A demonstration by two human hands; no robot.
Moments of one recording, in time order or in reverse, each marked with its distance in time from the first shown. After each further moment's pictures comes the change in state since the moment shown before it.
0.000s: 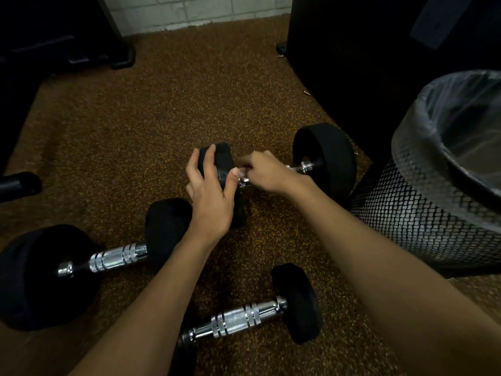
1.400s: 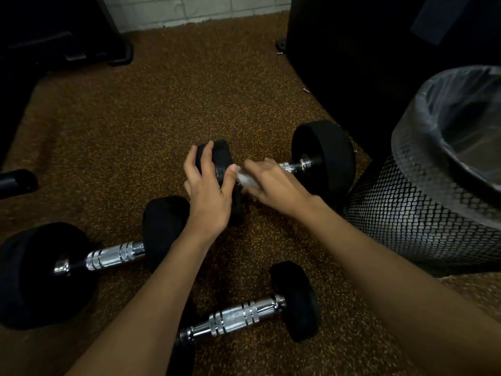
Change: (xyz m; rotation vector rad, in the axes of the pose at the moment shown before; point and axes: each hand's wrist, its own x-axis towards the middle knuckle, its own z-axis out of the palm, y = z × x) left_hand 0.002 -0.001 0.001 -0.002 0.005 -0.011; right_hand -0.027 0.029 0.021 -0.209 0.261 -0.379
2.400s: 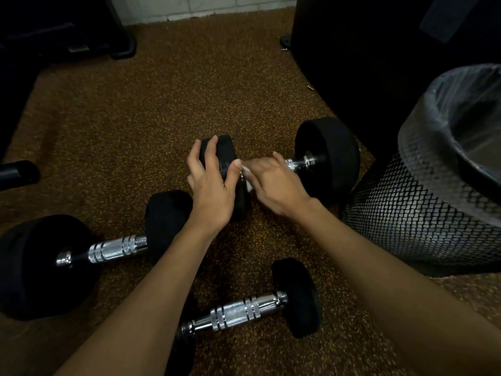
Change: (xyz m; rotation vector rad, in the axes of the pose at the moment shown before) left_hand 0.001 -0.001 -0.002 -0.012 -0.019 -0.005; right_hand -0.002 -0.002 0.014 -0.138 -0.006 0.140
